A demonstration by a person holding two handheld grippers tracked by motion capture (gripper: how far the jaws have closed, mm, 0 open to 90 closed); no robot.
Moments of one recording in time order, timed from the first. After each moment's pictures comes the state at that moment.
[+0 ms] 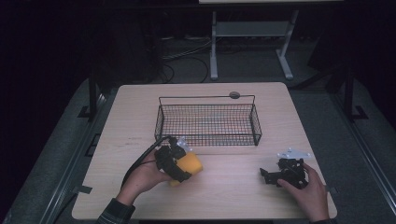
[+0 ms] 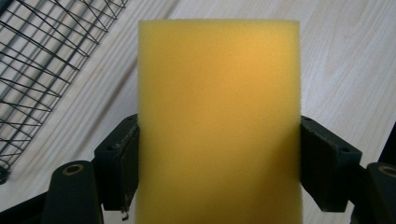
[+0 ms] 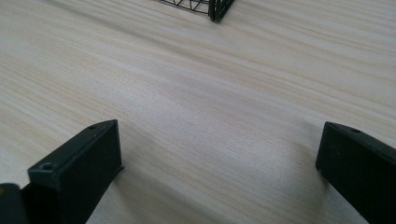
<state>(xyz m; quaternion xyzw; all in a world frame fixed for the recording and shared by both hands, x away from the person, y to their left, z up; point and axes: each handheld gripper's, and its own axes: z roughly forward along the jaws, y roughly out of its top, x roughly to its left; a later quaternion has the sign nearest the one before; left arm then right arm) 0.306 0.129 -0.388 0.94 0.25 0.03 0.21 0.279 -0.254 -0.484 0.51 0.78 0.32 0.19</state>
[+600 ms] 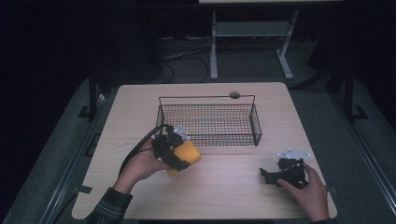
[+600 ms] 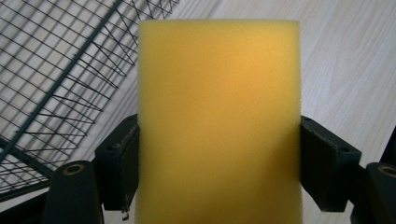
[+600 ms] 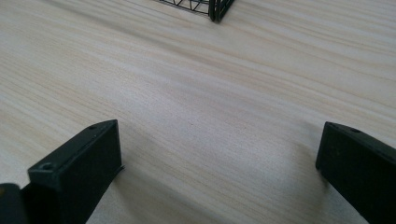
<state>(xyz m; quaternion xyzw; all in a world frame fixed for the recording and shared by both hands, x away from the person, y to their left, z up) 0.326 0.134 -0.362 0.94 0.25 0.04 0.22 0.279 -0.254 -0.483 0.51 0.78 0.32 0.19</state>
